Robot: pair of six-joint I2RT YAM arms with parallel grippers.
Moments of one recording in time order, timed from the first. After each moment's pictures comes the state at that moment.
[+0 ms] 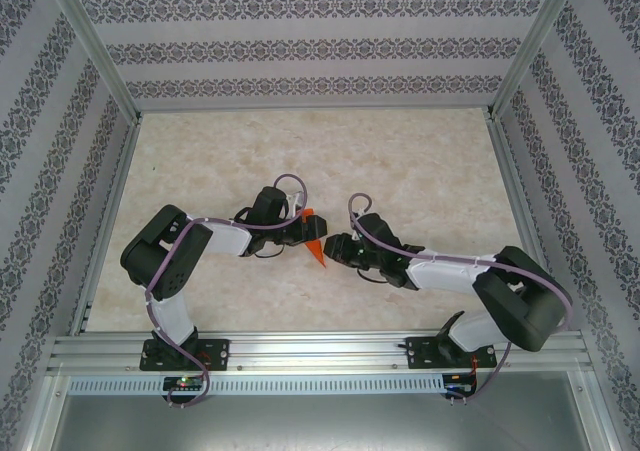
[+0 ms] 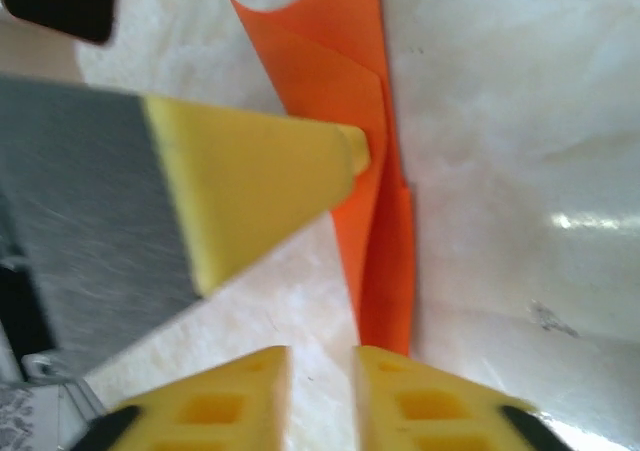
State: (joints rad) left arm -0.57 1.81 0.76 0.37 0.58 -0.82; right arm 0.76 1.42 0.50 0.26 -0.22 0.99
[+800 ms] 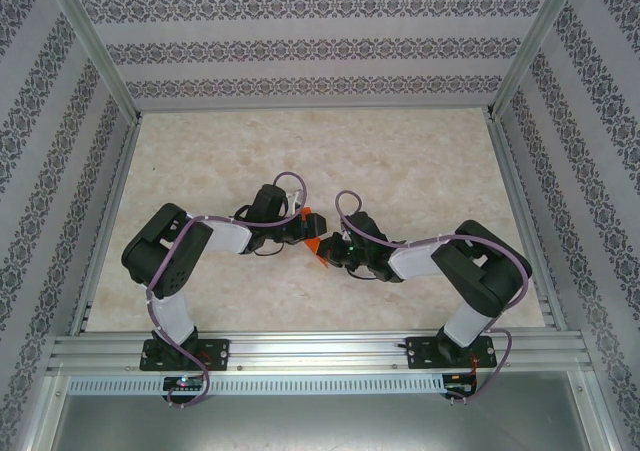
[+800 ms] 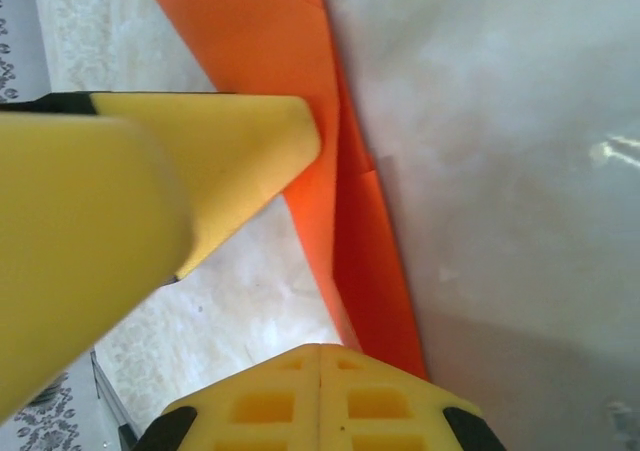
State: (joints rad) left arm -0.56 1.82 0.78 0.35 0.60 -0.82; right arm 0.74 1.68 0.55 0.43 -0.32 1.10
